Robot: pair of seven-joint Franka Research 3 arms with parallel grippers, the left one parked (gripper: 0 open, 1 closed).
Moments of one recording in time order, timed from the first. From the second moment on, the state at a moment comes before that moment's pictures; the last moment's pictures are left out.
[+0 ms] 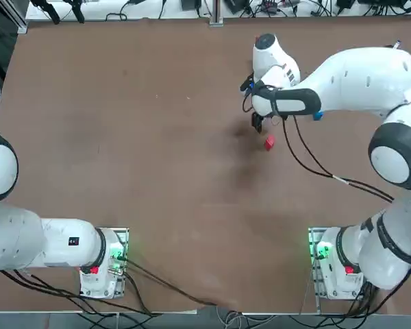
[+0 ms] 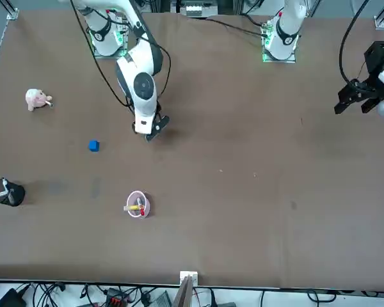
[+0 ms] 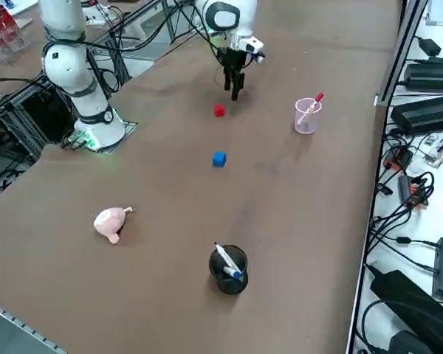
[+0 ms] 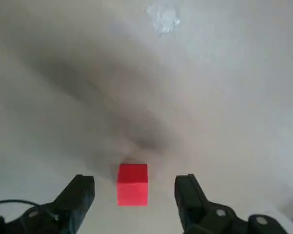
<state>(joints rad) 0.68 0.37 -0.06 -2.04 -0.08 2.15 -0.06</state>
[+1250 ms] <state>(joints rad) 0.68 0.46 -0.07 -2.07 -0.08 2.13 -0.08</state>
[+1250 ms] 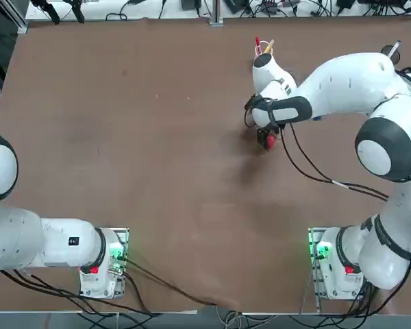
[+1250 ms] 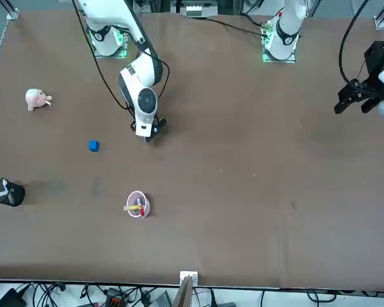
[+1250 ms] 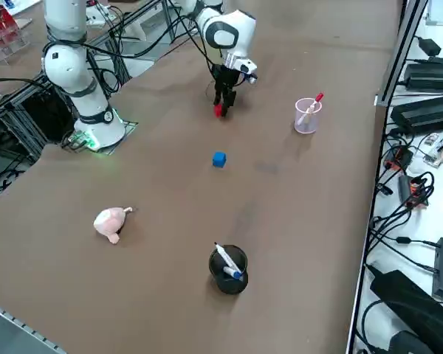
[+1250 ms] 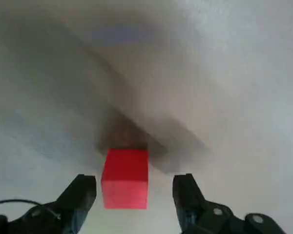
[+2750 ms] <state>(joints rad) 0.62 0.43 -0.09 -1.88 0.05 1.87 0.45</state>
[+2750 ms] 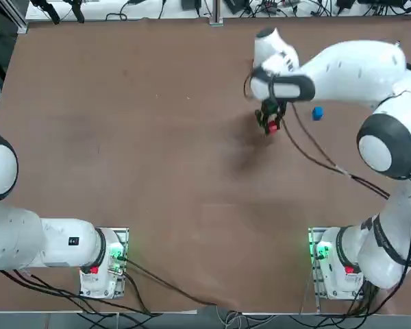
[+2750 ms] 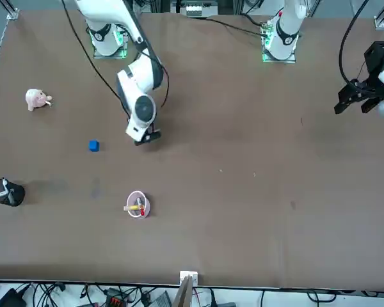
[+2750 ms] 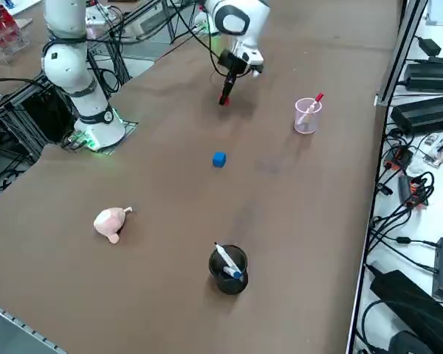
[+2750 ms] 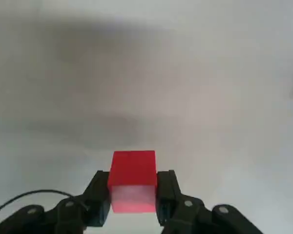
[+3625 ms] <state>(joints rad) 0.33 0.42 -0.09 -1.95 0.17 2.14 1.37</state>
